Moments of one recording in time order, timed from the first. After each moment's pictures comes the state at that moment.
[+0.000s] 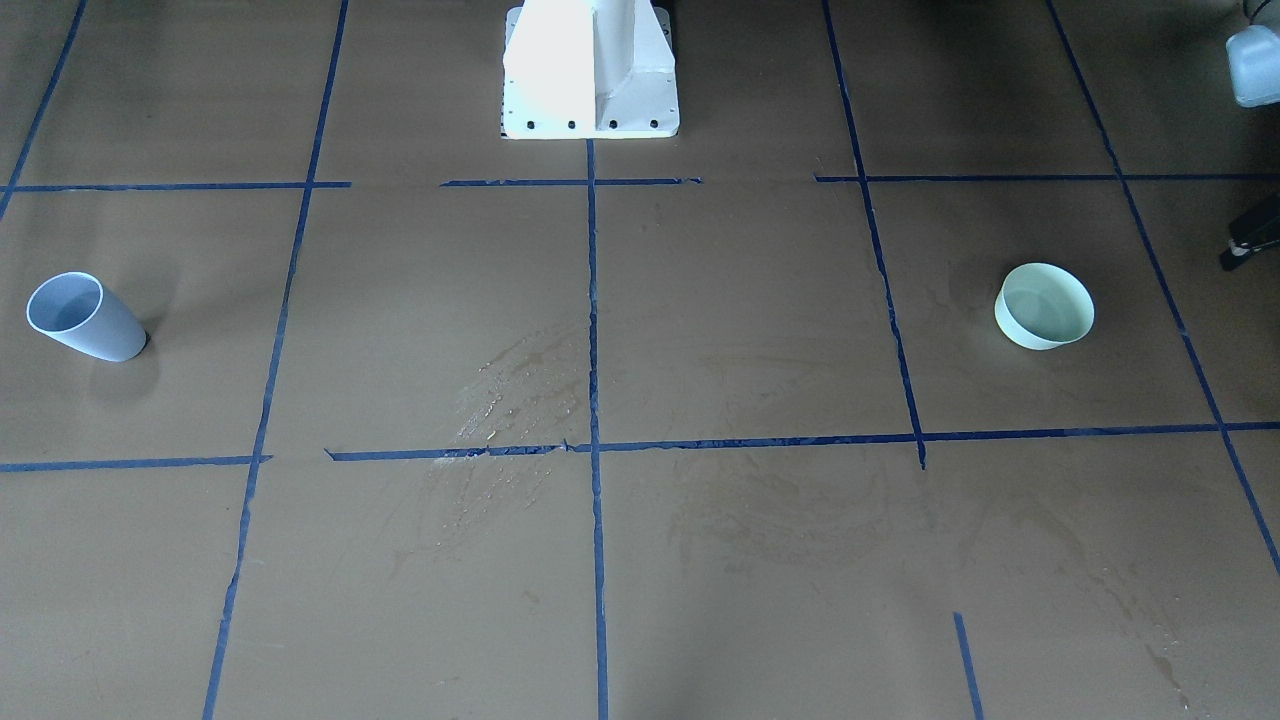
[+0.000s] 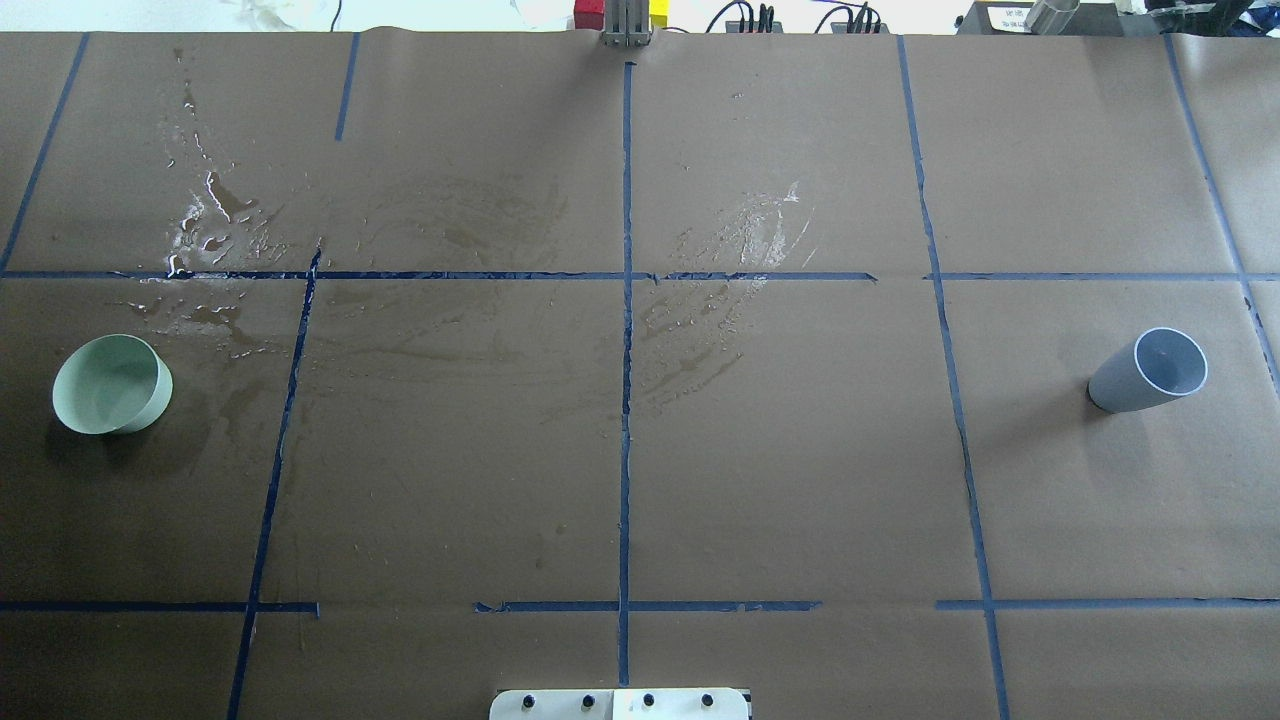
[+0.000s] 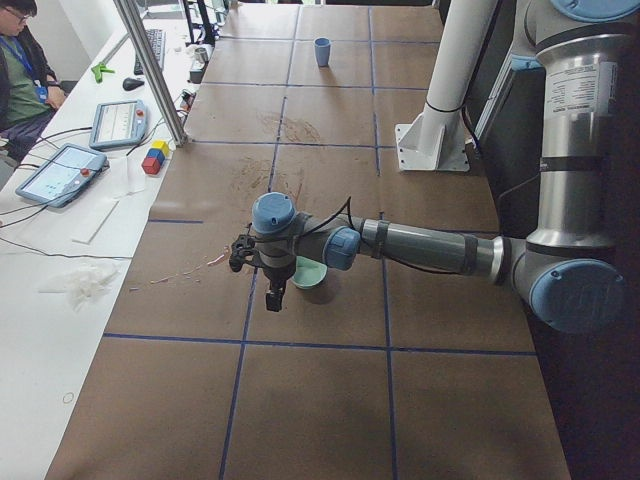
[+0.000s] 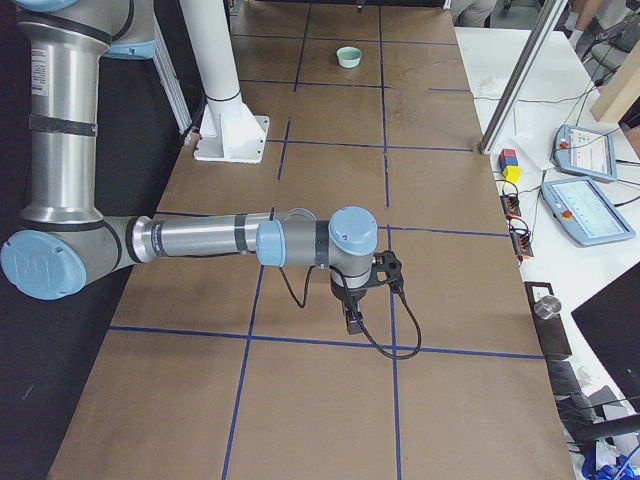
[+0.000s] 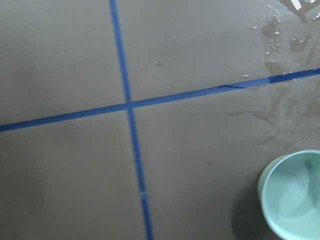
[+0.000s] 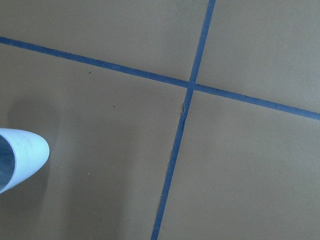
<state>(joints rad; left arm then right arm) -1.33 -1.50 -1.73 -1.81 -2.32 -0.28 1.56 -1.68 1.79 -1.62 2.32 -0.18</state>
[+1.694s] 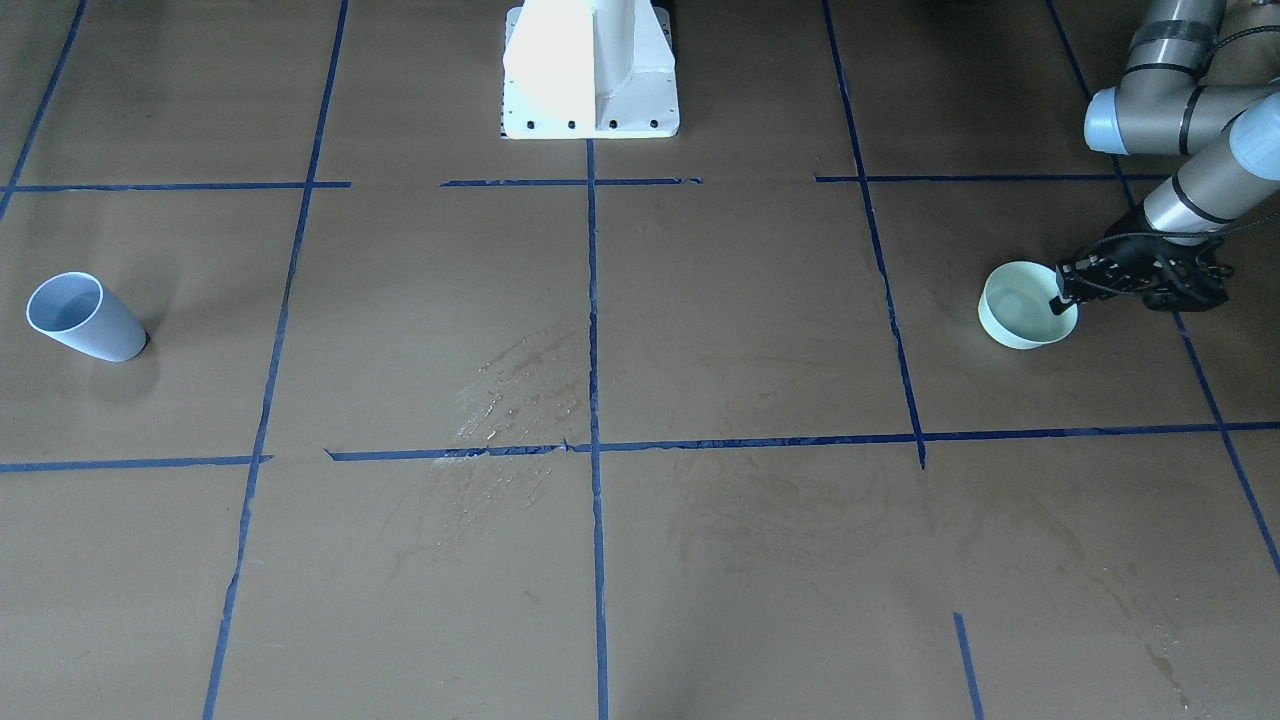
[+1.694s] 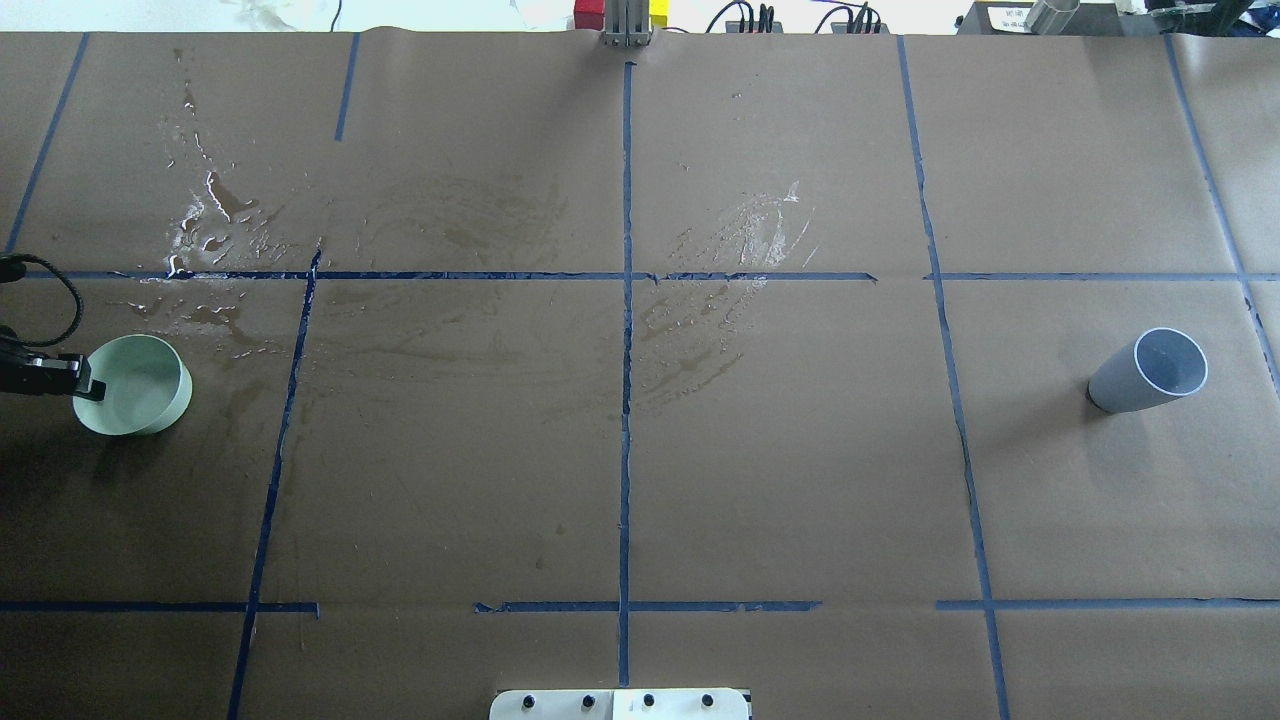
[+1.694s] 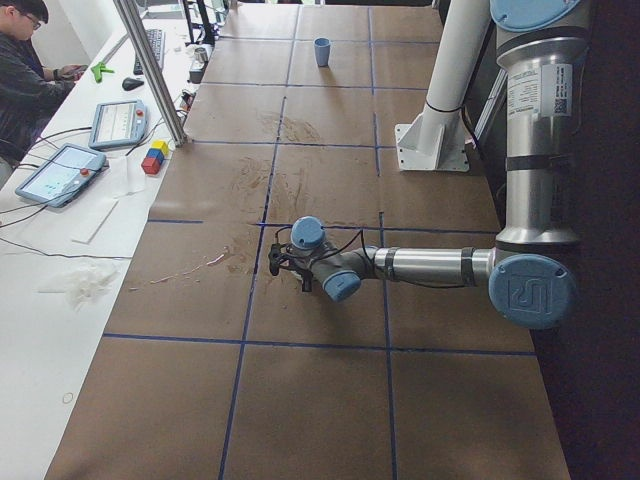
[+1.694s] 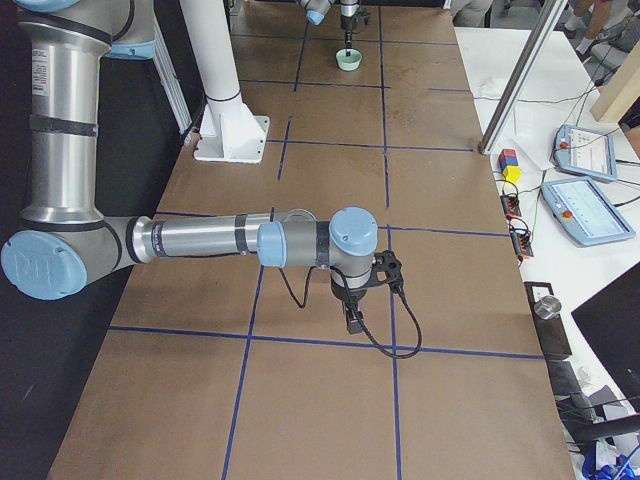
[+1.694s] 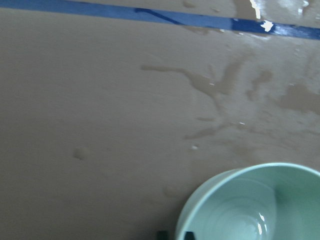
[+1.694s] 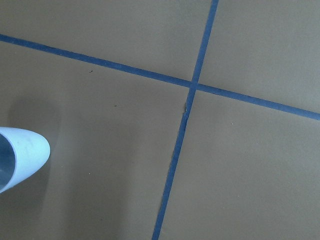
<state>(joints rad) -0.98 -1.50 -1.53 -2.42 -2.28 -0.94 1.56 -1.68 1.78 -1.62 2.33 -0.19</state>
